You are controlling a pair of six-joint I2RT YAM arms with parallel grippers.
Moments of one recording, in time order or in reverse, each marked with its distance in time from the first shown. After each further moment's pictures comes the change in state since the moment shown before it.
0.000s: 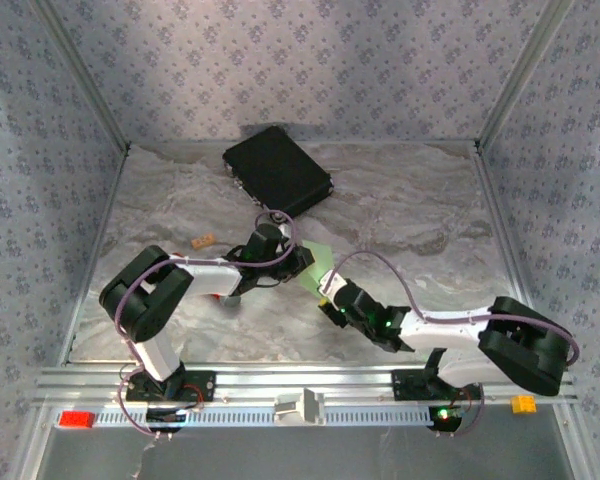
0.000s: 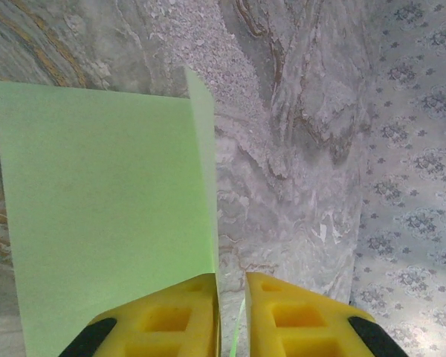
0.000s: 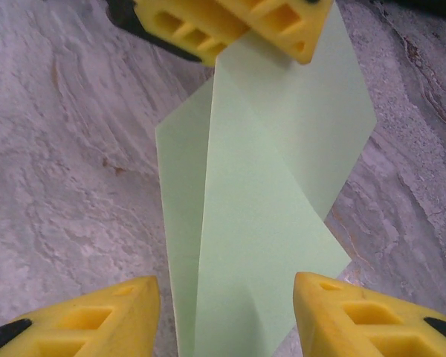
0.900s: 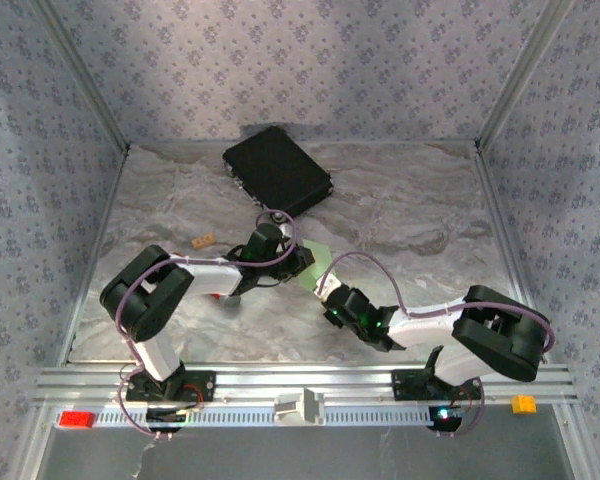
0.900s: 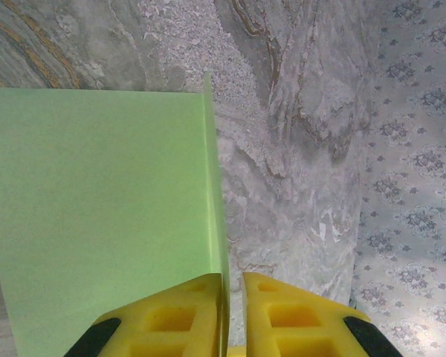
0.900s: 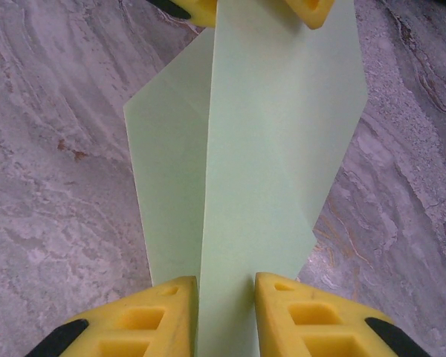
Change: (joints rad) left arm 0.000 0.004 0.004 0.002 0.004 0.007; right arm 0.012 0.121 0.013 0.067 0.075 -0.010
